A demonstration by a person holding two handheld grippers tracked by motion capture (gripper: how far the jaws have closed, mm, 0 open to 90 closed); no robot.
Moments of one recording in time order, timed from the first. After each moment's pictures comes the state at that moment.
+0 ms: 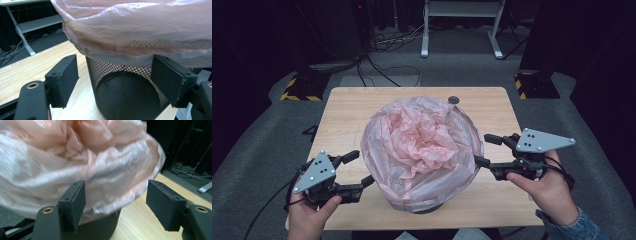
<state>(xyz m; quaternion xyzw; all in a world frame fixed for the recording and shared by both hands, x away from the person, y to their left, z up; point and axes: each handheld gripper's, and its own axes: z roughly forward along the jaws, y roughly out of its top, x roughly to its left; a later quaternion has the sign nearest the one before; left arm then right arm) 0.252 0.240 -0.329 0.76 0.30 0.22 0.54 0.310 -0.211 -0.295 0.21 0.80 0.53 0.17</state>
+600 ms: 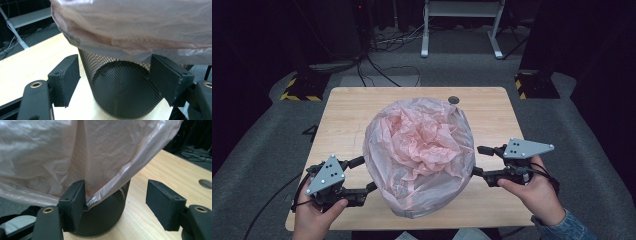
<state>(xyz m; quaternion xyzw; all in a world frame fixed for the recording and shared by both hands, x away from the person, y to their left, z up) 0.255 0.234 -0.347 0.79 0.29 0.20 0.51 0.319 -0.209 -0.340 0.23 0.82 0.51 0.13</state>
